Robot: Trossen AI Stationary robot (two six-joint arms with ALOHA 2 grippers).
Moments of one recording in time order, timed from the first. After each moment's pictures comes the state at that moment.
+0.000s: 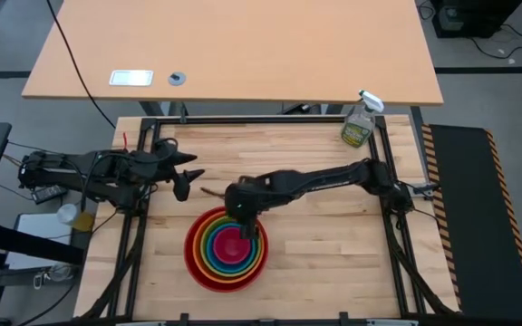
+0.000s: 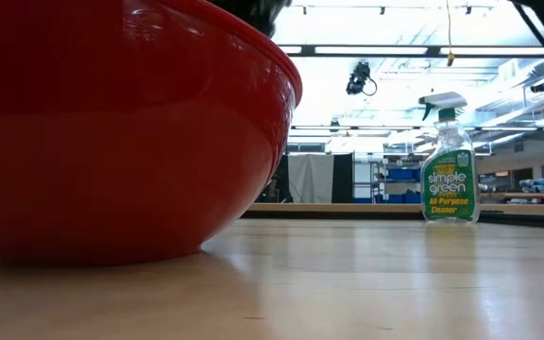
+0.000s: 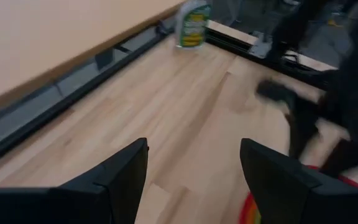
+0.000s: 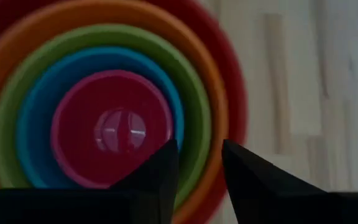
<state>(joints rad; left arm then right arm) -0.12 0.75 0.89 -0.63 -0.49 -0.43 0.12 2.16 2.08 -0.91 0.02 0.11</state>
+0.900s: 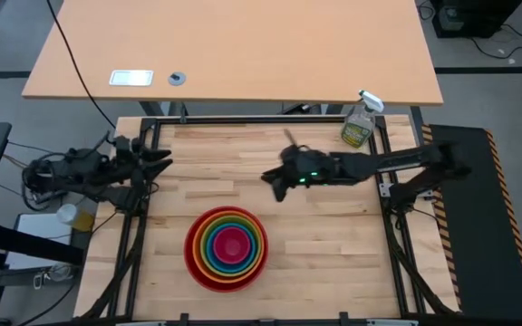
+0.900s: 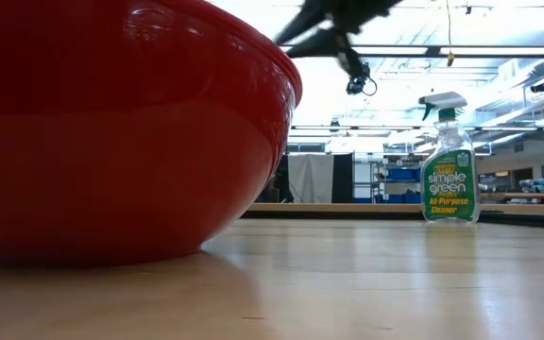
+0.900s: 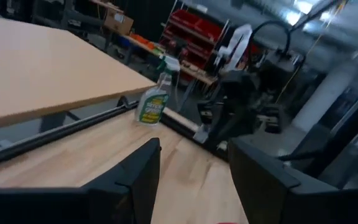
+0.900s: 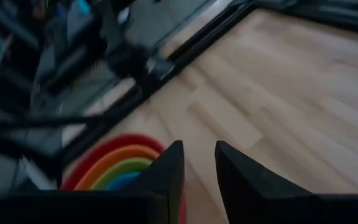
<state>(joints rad) -0.21 0.24 0.66 -0.42 -0.55 -0.46 0.02 1.46 1.12 -0.11 0.19 0.70</state>
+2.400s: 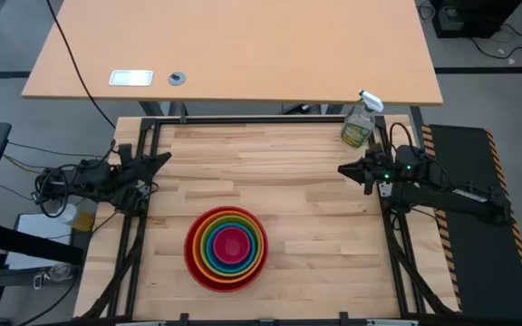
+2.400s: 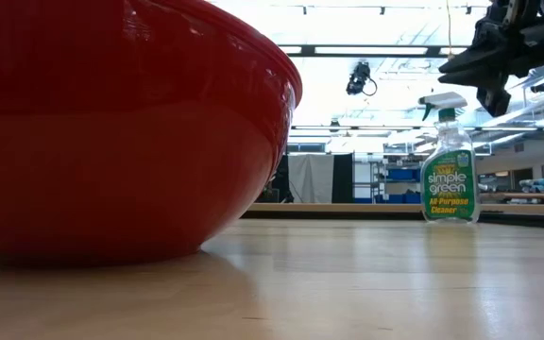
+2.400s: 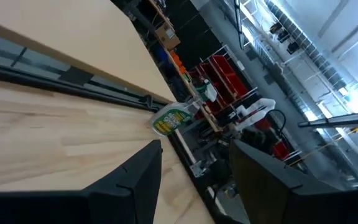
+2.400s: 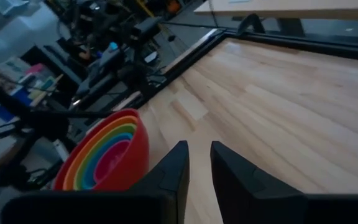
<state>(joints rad) -0.21 0.01 0.42 -0.41 -0.76 -0.98 -0.34 0.27 0.39 -0.35 -0.16 0.57</state>
